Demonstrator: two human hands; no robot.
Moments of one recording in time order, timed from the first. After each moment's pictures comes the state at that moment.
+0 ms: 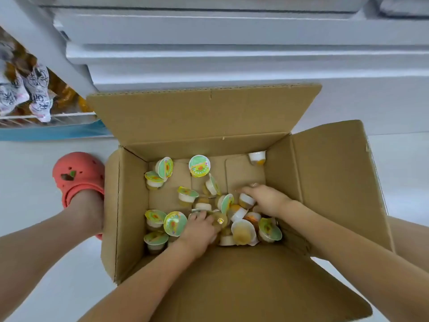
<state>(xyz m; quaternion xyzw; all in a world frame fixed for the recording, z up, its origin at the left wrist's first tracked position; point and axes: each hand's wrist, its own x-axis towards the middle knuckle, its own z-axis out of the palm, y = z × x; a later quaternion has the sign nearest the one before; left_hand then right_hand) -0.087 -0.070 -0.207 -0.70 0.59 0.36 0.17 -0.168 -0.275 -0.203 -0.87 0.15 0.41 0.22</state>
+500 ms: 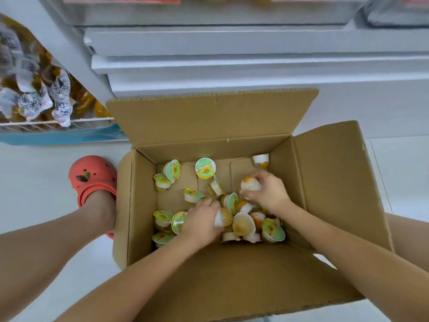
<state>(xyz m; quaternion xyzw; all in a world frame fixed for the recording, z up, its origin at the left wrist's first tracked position) -0.073 -0.076 -0.175 -0.83 0.42 0.37 -0.06 -0.160 -0.254 -0.171 -0.81 0.44 0.10 0.38</state>
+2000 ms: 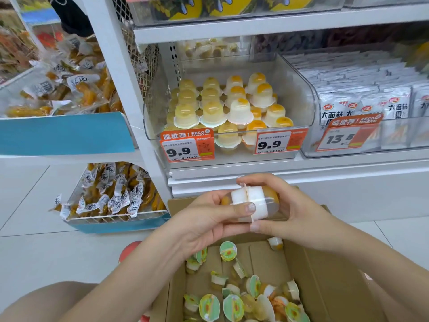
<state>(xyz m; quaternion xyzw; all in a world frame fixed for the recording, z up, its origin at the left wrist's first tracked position) -0.015 -0.092 0.139 -0.50 0.12 0.60 -0.61 -0.139 -0.232 0.124 -0.81 0.04 -0.08 0.59</state>
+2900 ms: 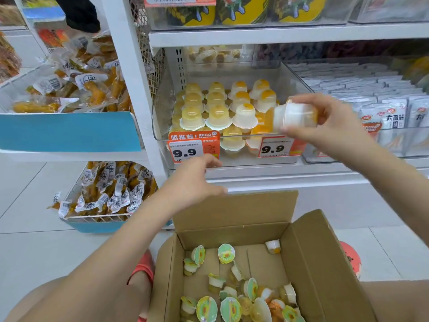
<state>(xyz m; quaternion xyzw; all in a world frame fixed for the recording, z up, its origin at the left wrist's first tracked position) 0.042 -0.096 0.153 -0.85 0.42 0.18 -0.27 -0.098 -0.301 0.199 -0.85 0.23 -0.28 0.39</state>
